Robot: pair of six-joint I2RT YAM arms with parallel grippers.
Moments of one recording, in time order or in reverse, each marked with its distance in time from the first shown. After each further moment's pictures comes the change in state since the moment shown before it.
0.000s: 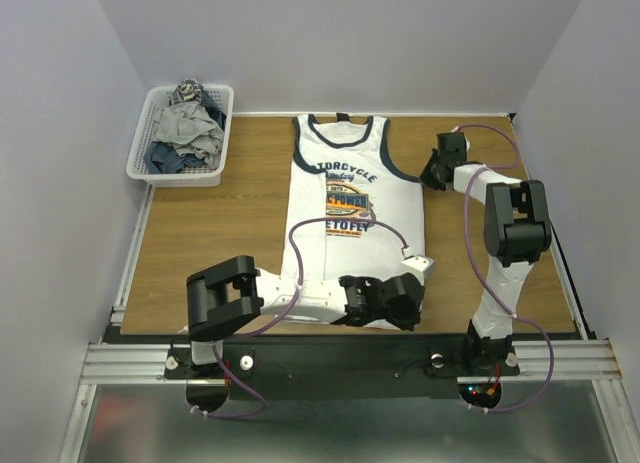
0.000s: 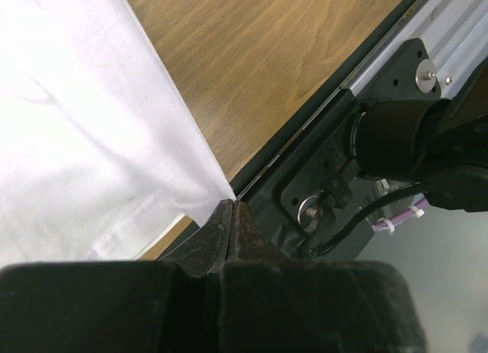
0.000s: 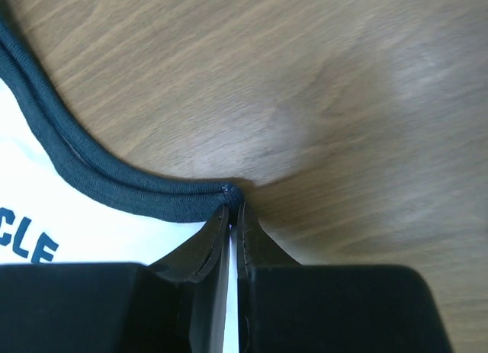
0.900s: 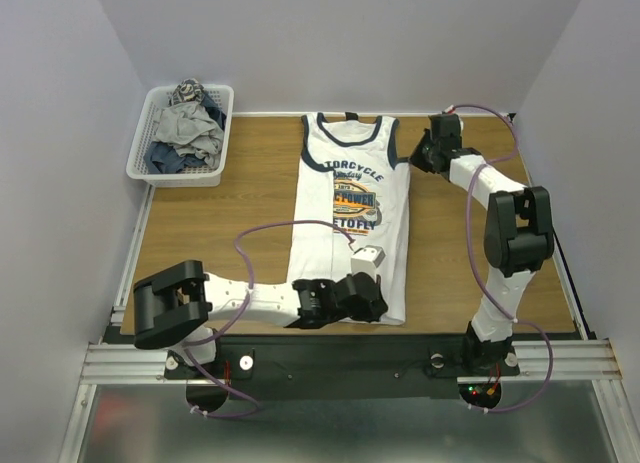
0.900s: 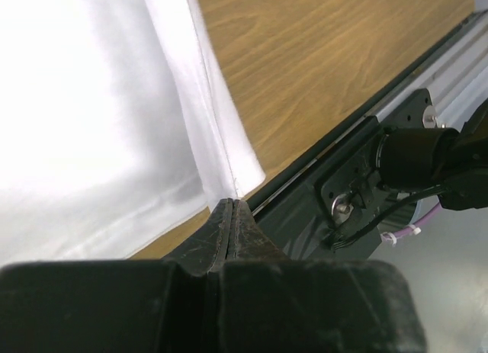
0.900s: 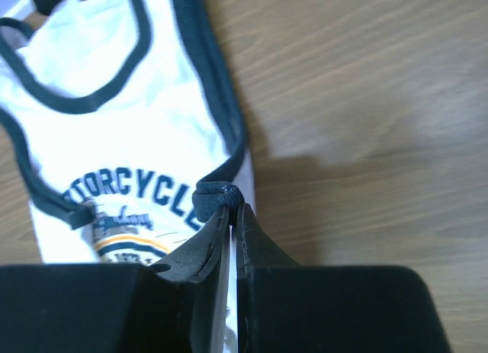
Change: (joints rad) left arm 0.045 -0.254 -0.318 0.132 -0.114 -0.127; right arm 0.057 -0.098 0.079 -0.055 -0.011 0.061
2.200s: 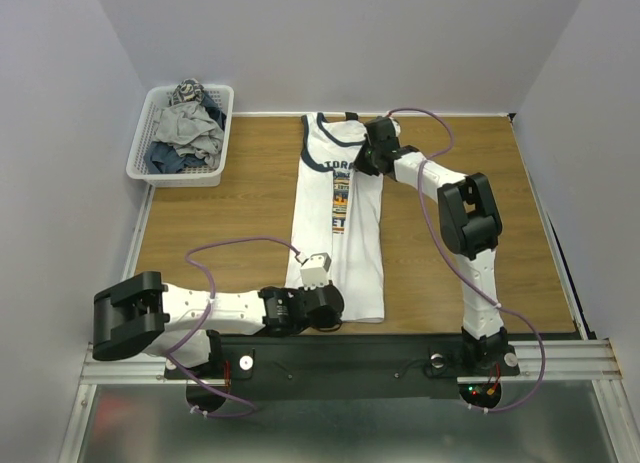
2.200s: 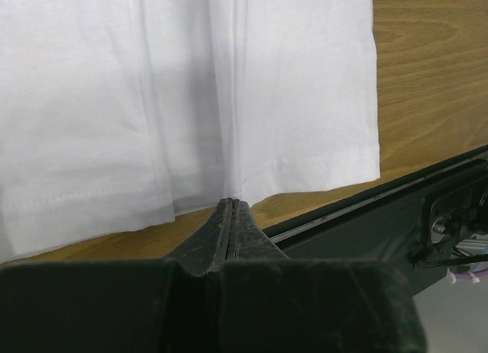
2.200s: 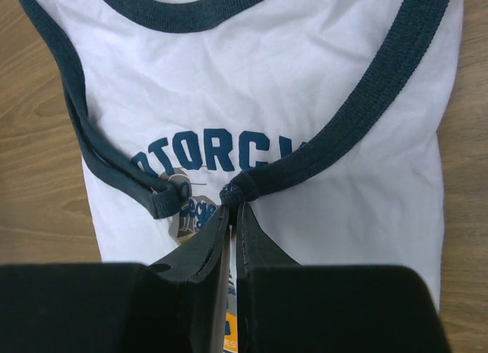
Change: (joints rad) left arm 0.014 -0.249 -0.240 -0.262 -0.158 -0.308; right arm 0.267 0.302 0.312 -0.028 0.027 0.137
